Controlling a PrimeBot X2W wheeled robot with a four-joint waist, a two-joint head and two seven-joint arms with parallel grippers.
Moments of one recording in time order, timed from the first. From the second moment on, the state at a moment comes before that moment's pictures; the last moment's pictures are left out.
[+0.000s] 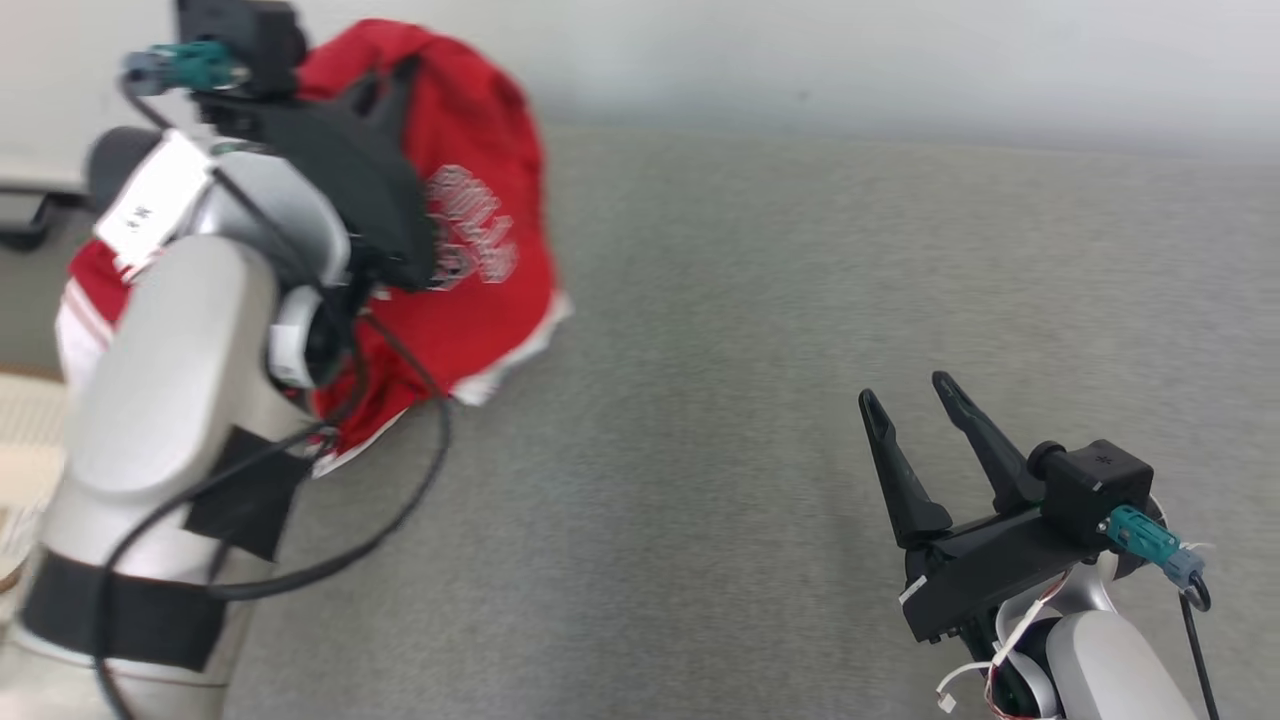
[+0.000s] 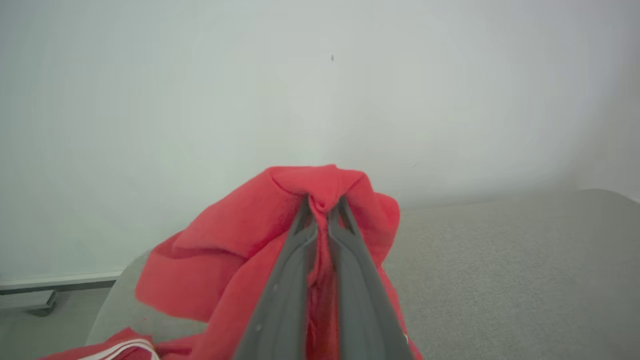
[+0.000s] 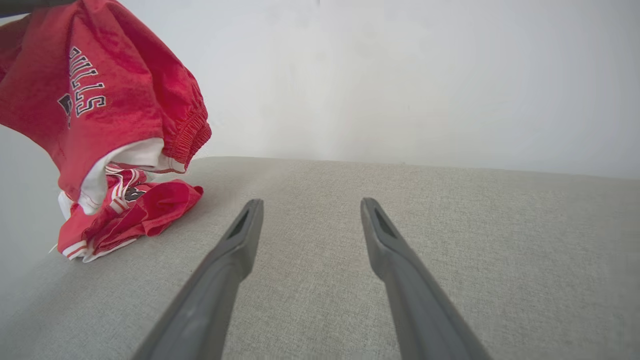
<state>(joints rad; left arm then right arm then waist) -0.96 0.17 -0.44 0.48 -0.41 0.00 0.31 -0.17 -0.05 0.09 0.09 0.26 0.13 -0.05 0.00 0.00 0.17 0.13</state>
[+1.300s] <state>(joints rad) -0.84 0.08 -0.62 0.81 -0.50 0.02 0.13 -0.20 -0.05 0.13 0.16 0.32 0.13 -0.11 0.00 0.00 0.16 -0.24</state>
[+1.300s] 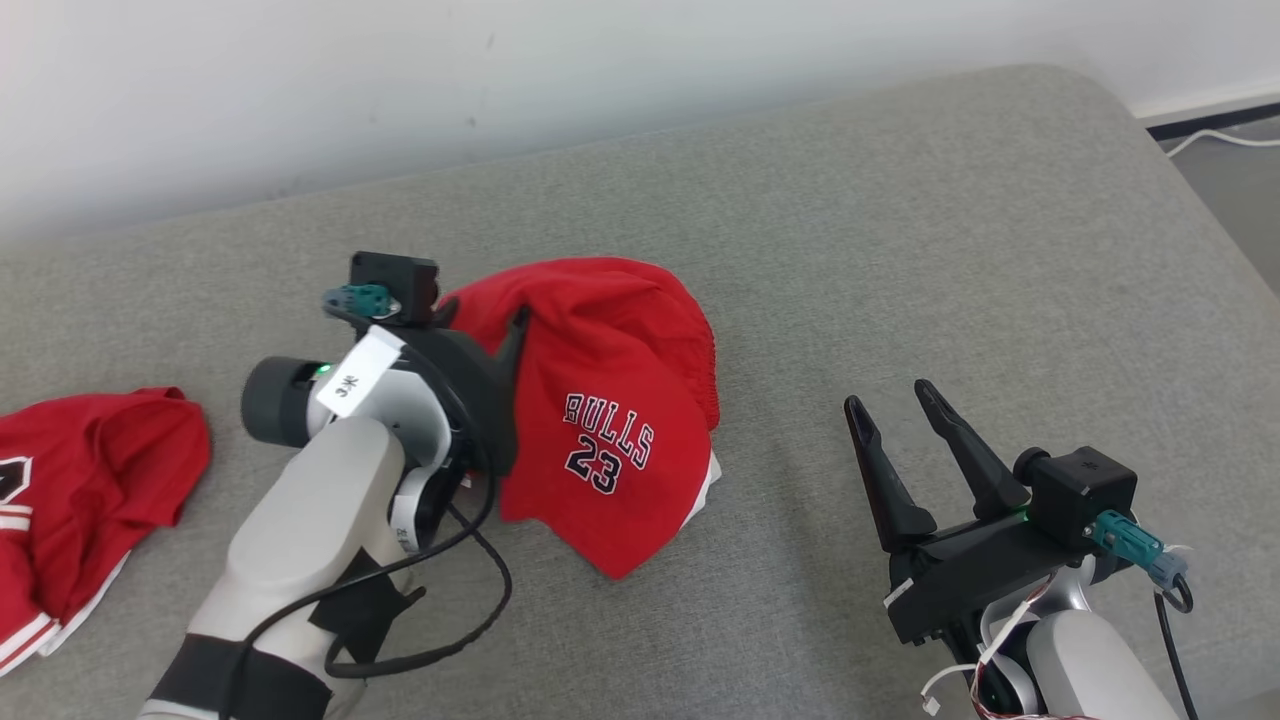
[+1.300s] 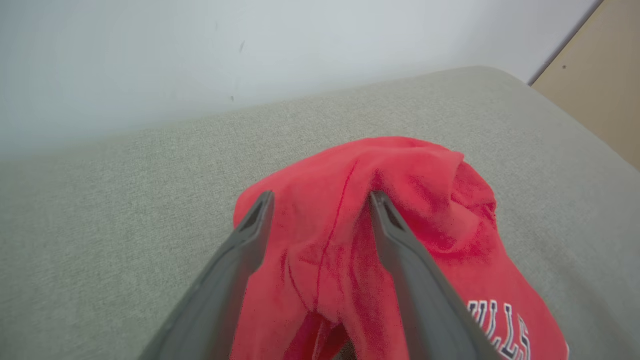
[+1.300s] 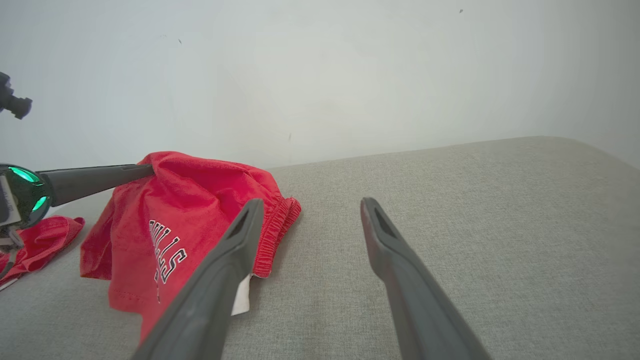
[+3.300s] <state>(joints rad) -0.95 0.13 -1.02 0.77 -0.51 0.07 0.70 -0.24 -0.05 0.16 0.25 0.38 0.13 -0.17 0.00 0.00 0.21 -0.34</state>
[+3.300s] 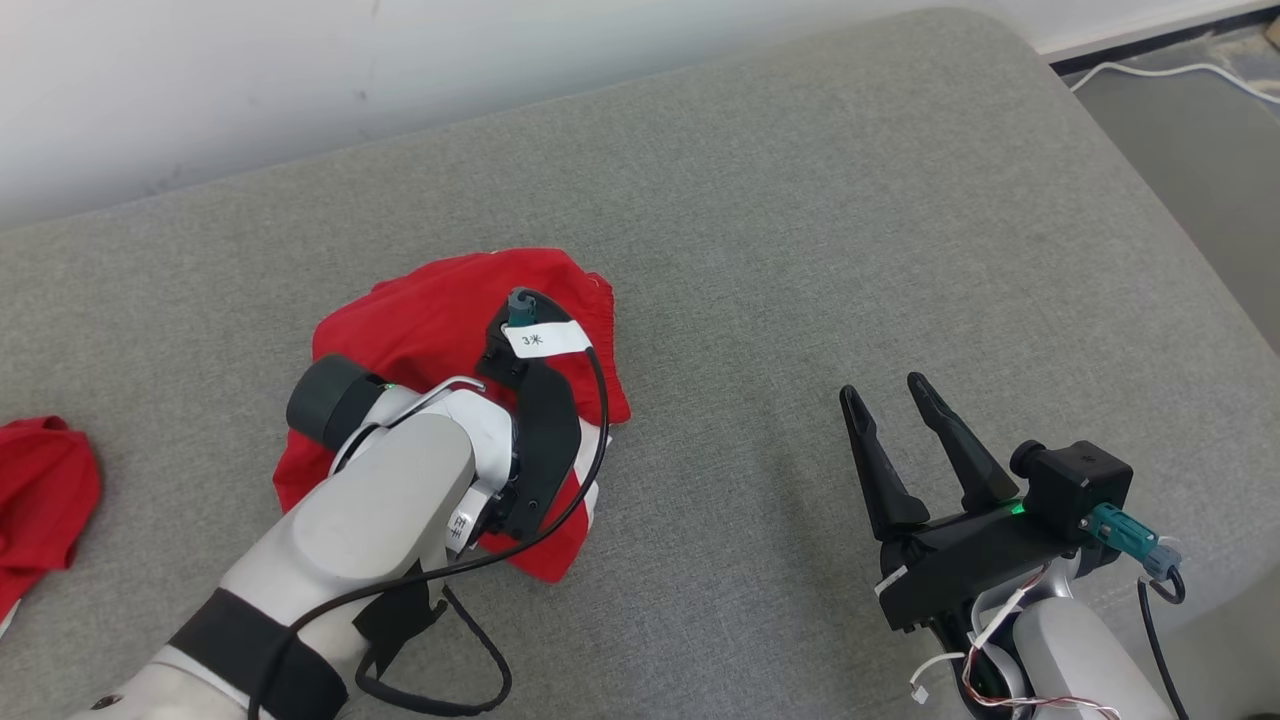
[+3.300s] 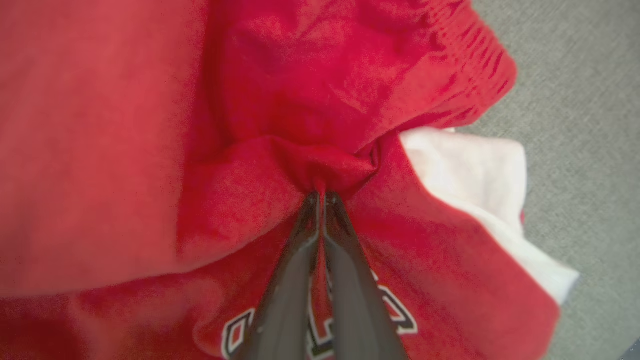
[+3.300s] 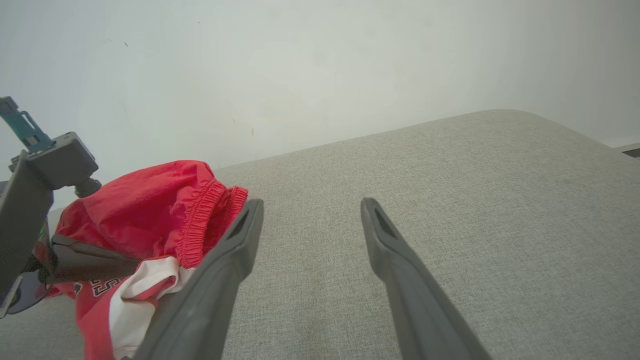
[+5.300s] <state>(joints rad) -0.94 0.24 -0.66 0.87 -0.69 0.18 -0.10 -0.21 -0.05 0.13 0.19 0.35 0.13 -0.11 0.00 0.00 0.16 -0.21</state>
